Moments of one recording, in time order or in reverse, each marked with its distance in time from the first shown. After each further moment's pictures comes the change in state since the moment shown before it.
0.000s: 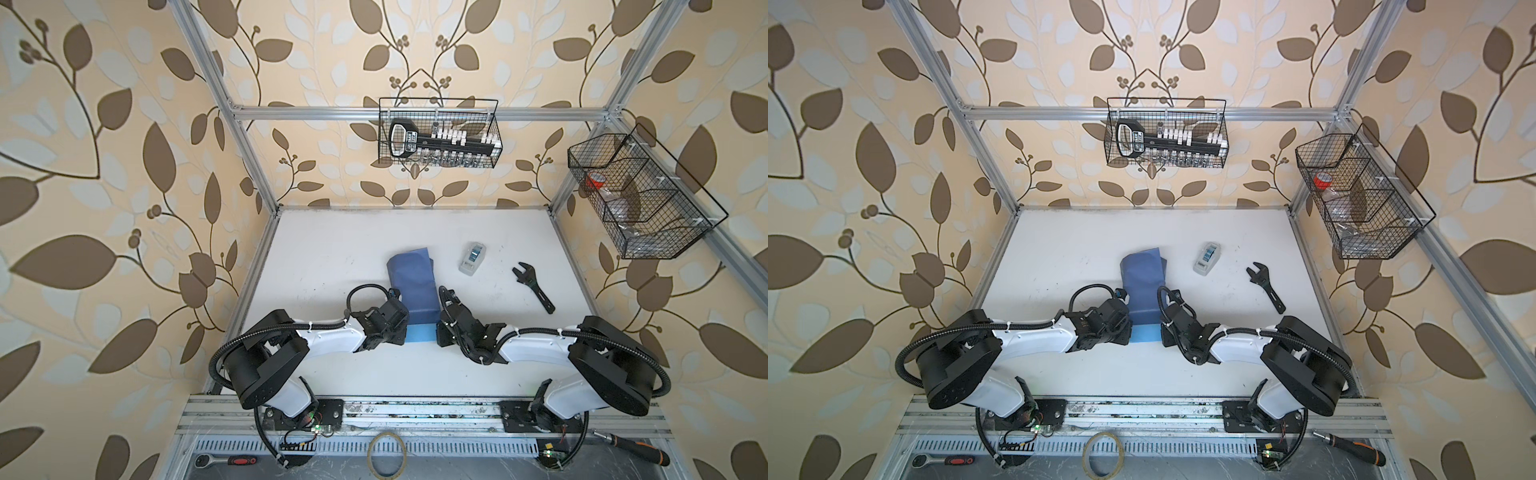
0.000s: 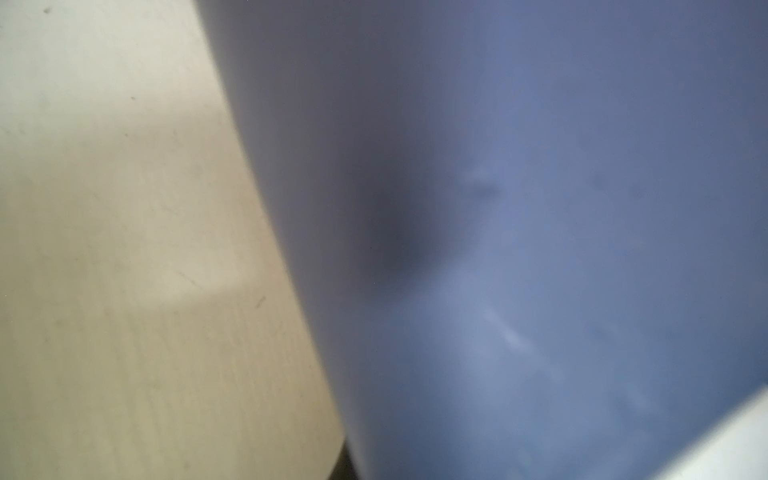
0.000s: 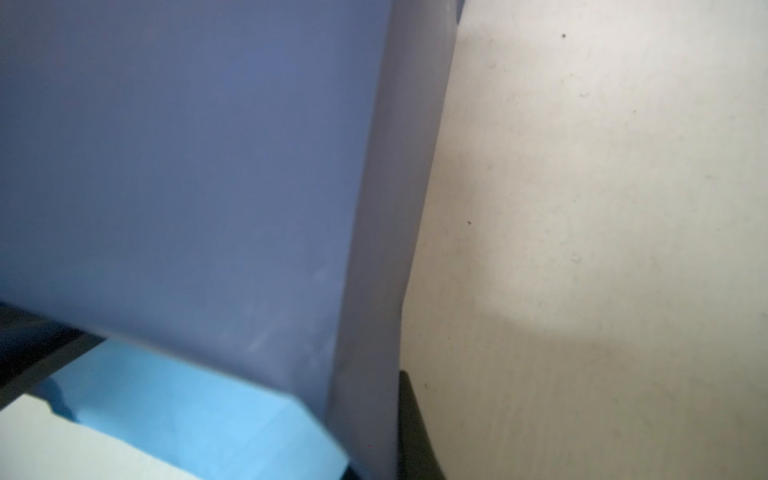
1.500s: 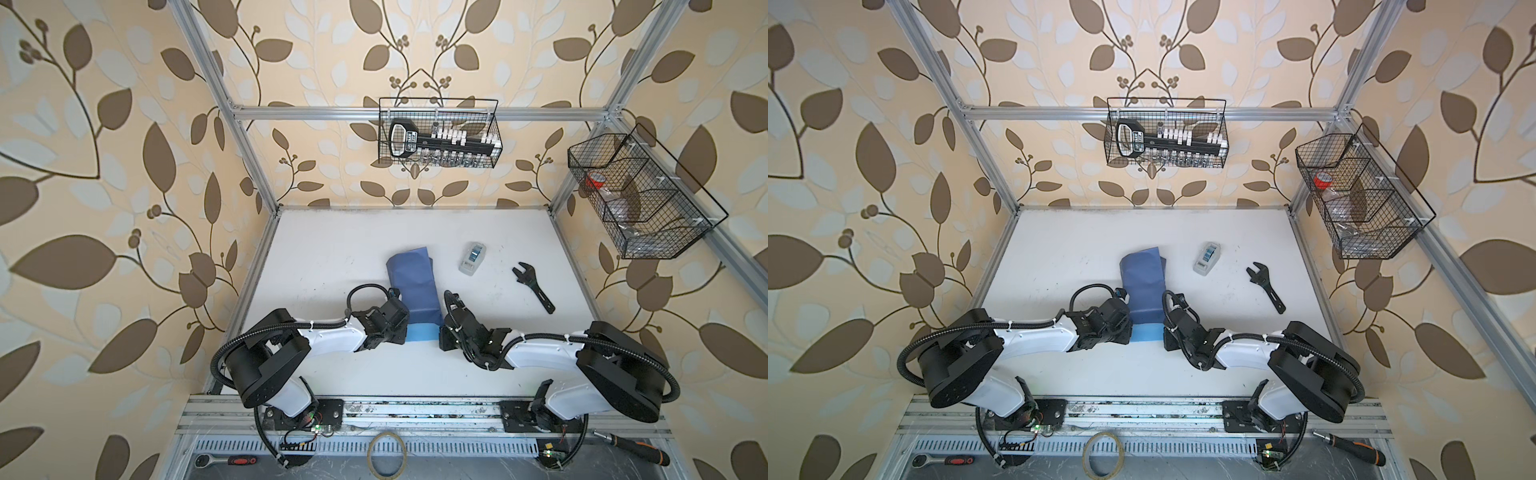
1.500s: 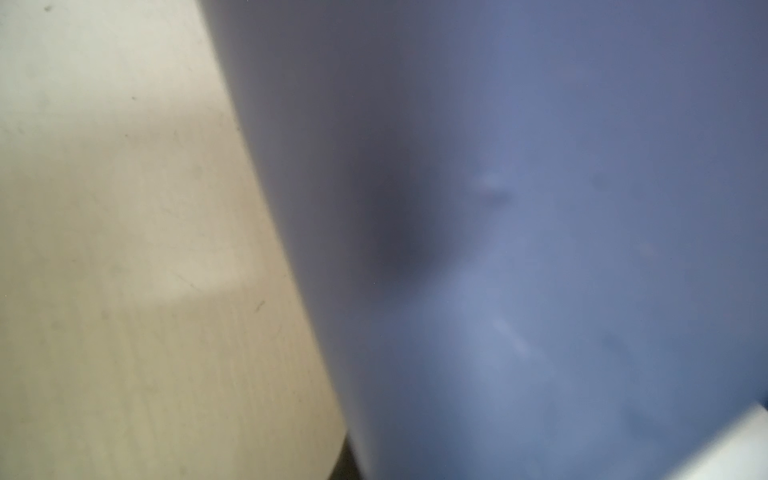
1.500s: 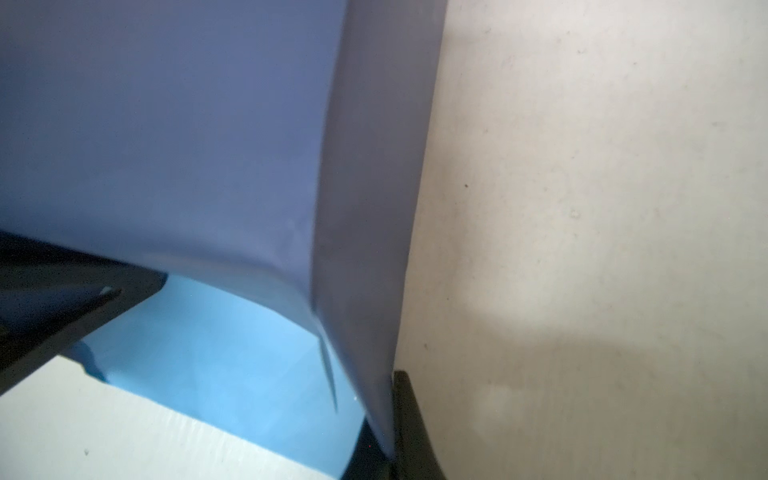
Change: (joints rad) left arm 0.000 0.011 0.005 0.002 -0.003 -0.015; right arm 0.012 -0.051 -0.060 0.023 -0.024 0.050
